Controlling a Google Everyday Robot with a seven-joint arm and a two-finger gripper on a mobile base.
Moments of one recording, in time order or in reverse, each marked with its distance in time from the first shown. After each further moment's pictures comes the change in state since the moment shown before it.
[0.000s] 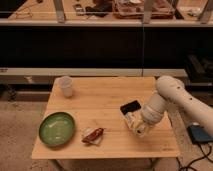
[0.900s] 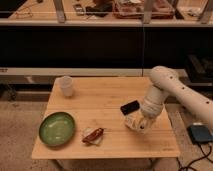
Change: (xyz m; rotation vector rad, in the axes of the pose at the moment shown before) arm -0.005 -0.003 -0.022 -0.137 -0.066 -0.070
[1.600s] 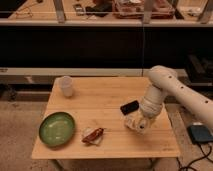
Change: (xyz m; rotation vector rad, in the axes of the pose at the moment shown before) arm 0.000 0.000 0.000 -0.001 -0.001 0.001
